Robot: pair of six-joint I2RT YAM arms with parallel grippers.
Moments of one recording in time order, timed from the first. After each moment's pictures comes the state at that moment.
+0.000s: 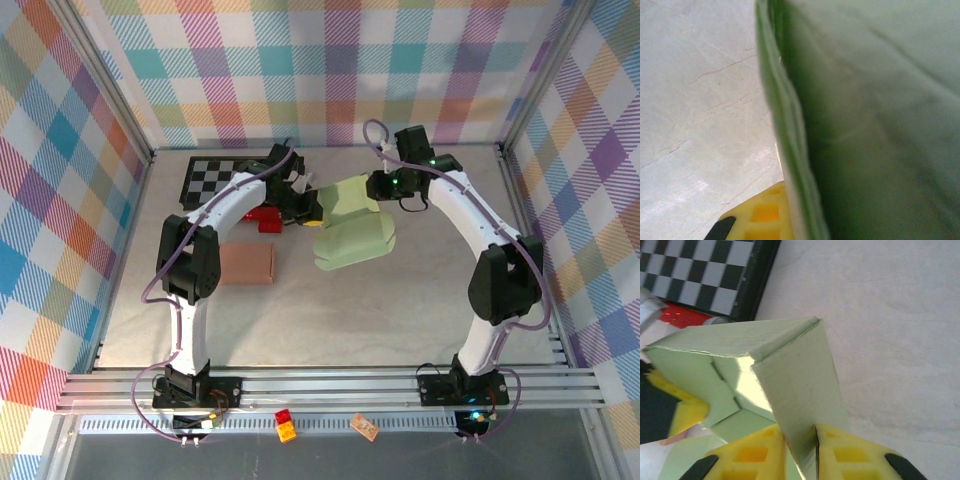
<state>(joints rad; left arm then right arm) -0.41 2.08 1.79 -0.89 0.62 -0.39 0.35 1.81 1.65 -0.78 -0.25 0.17</state>
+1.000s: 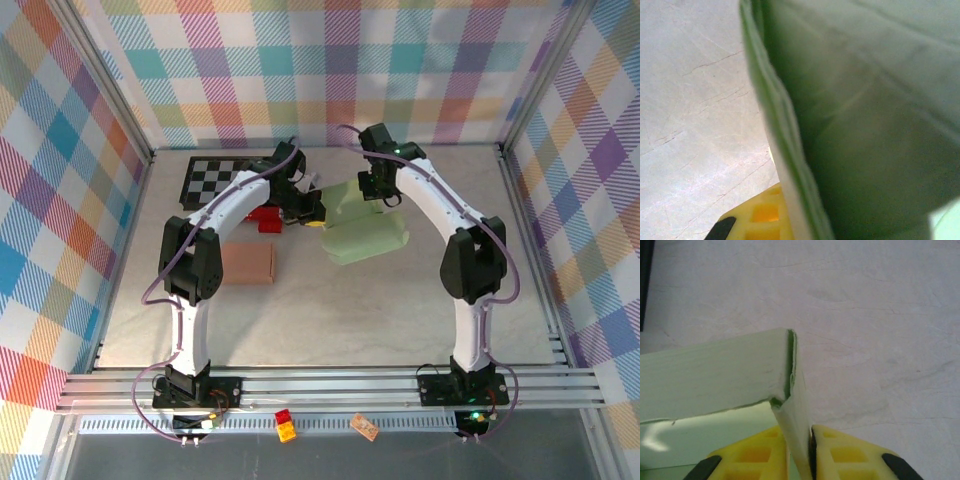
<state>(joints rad) -0.44 2.08 1.84 -0.95 0.58 -0.40 0.45 2.04 1.94 -1.02 0.17 0.25</state>
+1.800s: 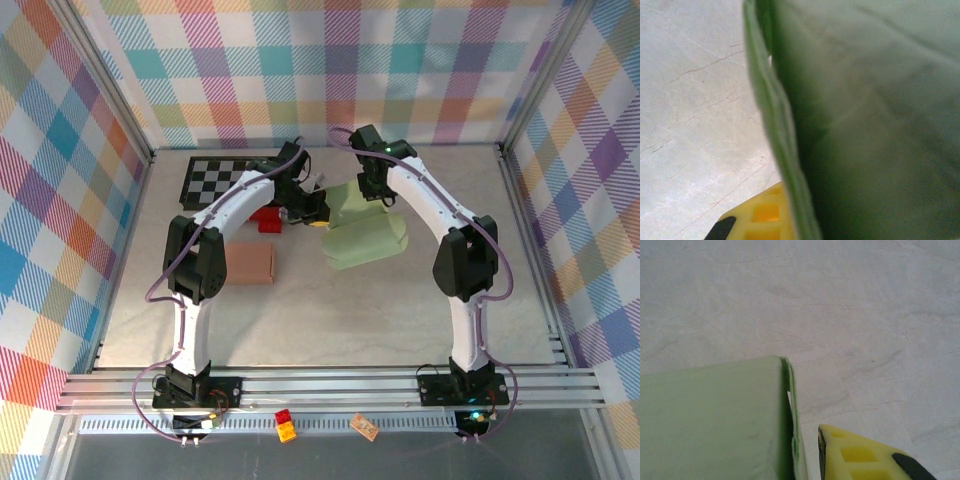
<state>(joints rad) -0.46 2.10 1.87 -0.95 0.58 -0.40 0.48 2.08 2.02 -1.12 0.35 0.28</state>
